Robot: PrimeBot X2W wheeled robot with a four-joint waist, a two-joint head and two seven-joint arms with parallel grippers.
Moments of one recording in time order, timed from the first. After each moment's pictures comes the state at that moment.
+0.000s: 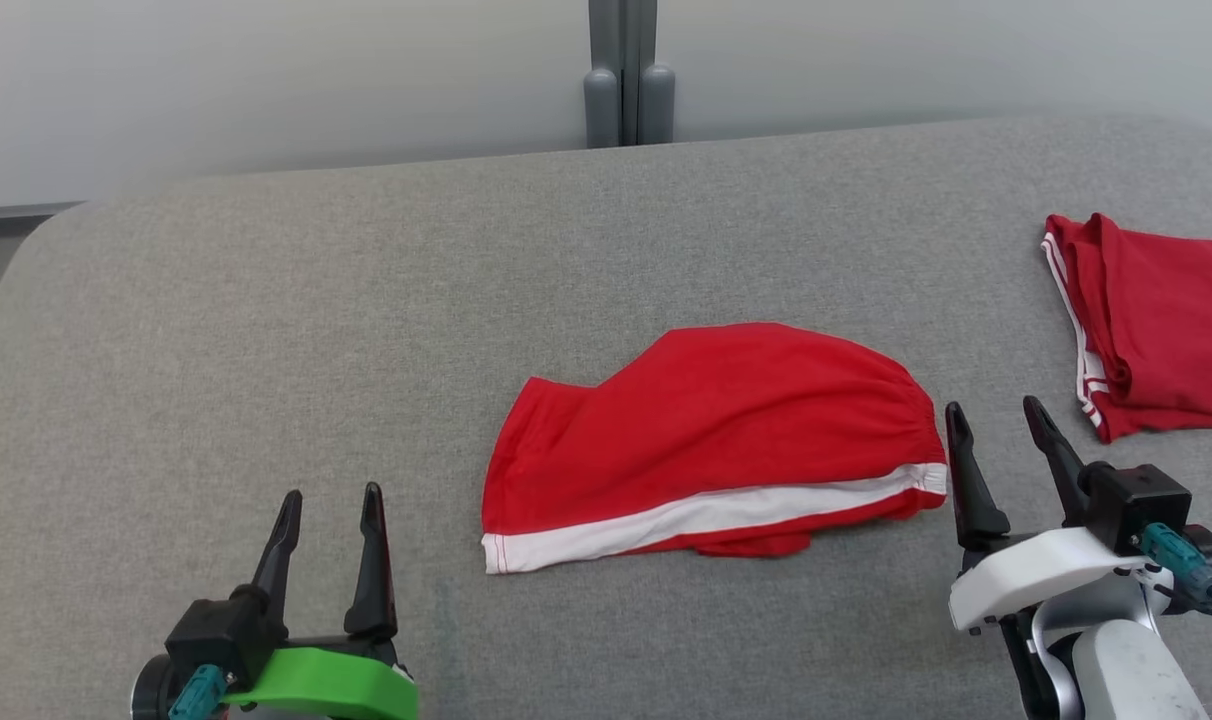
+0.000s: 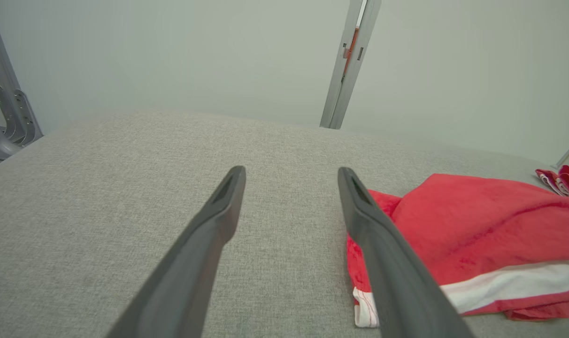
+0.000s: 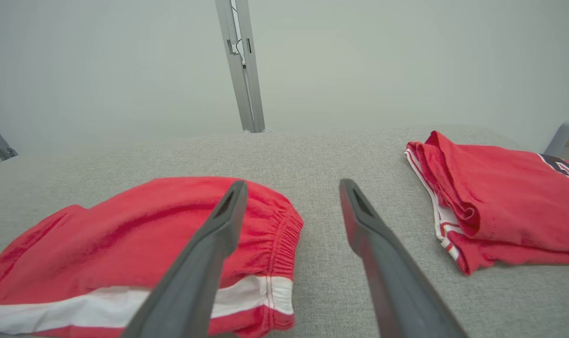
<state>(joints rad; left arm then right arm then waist) 0.01 0.05 -0.11 0.17 -0.29 -0.05 -0.26 -0.09 -0.07 -0.04 0.20 0.13 0.13 -0.17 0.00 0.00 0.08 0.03</state>
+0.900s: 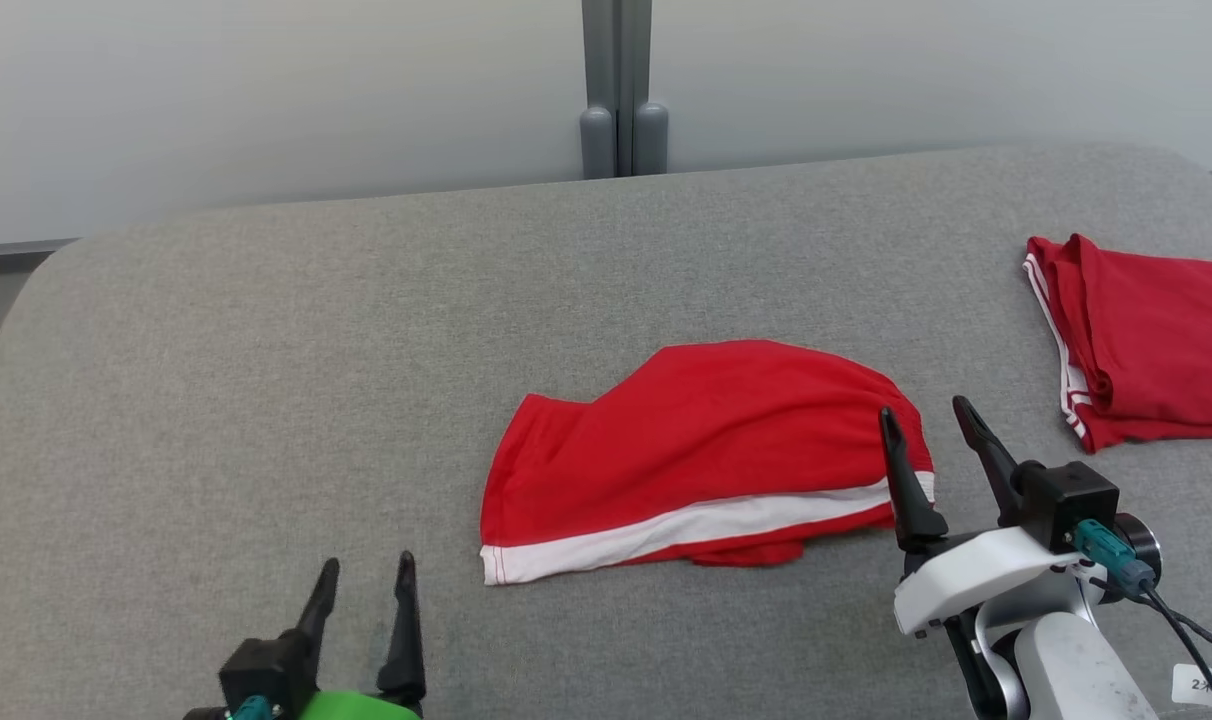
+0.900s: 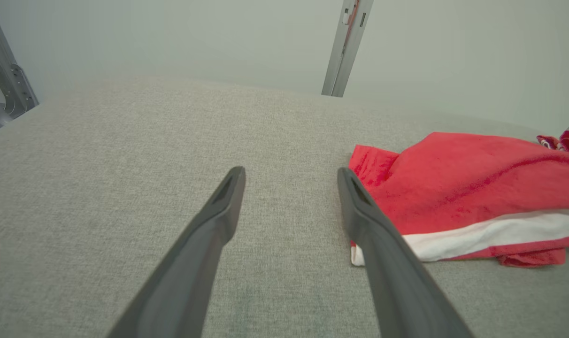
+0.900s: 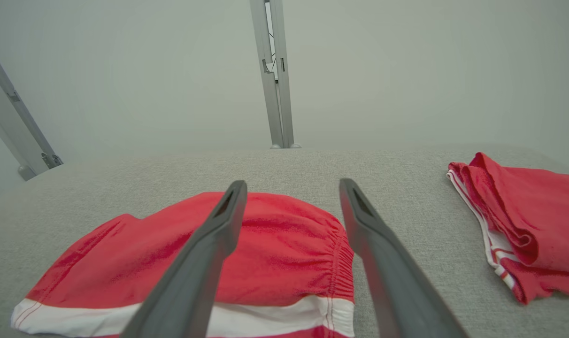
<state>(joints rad) 0.06 0.05 -0.14 0.25 -0.29 -0.04 -0.26 -0.13 -0.05 0.05 0.27 0.13 0.13 -0.21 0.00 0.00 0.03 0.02</state>
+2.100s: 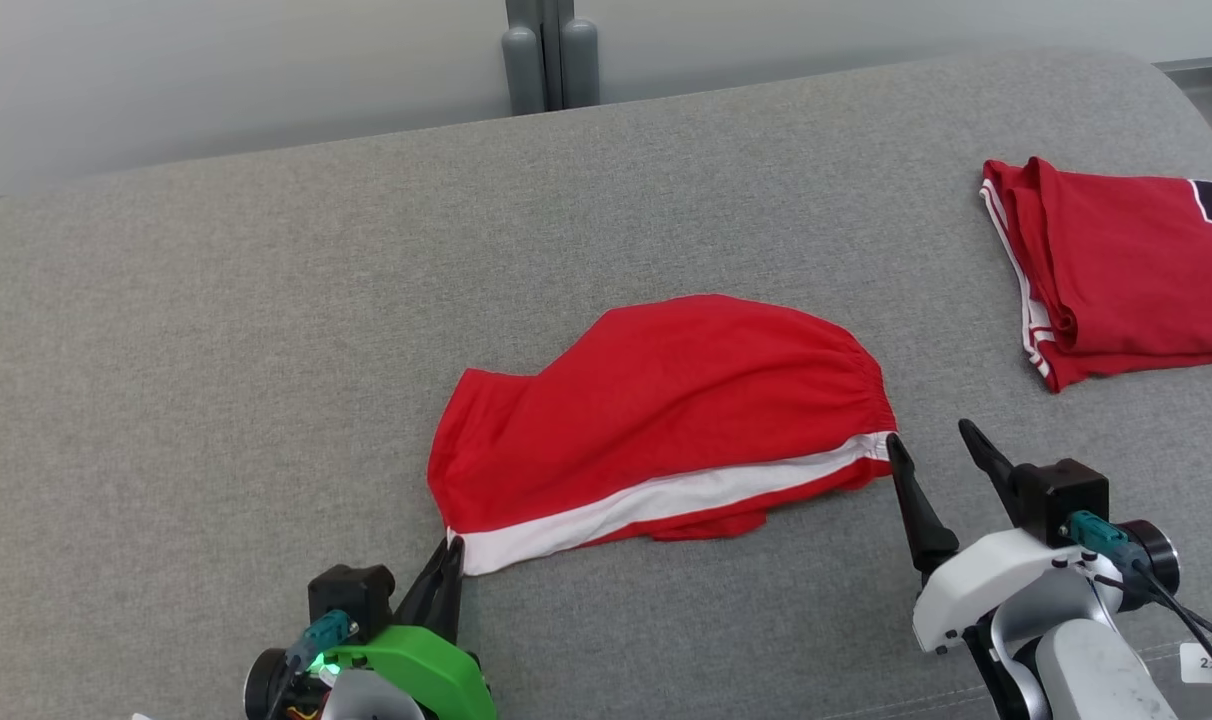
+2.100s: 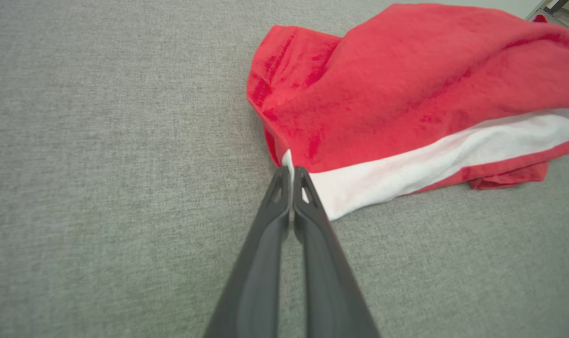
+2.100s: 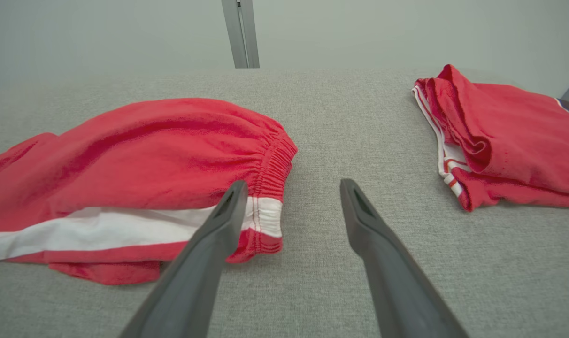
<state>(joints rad) -0.12 0.05 -0.30 0.47 -0.36 -0.07 -0.12 -0.12 -0.09 0.06 0.26 0.10 0.13 -0.09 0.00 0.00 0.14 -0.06</state>
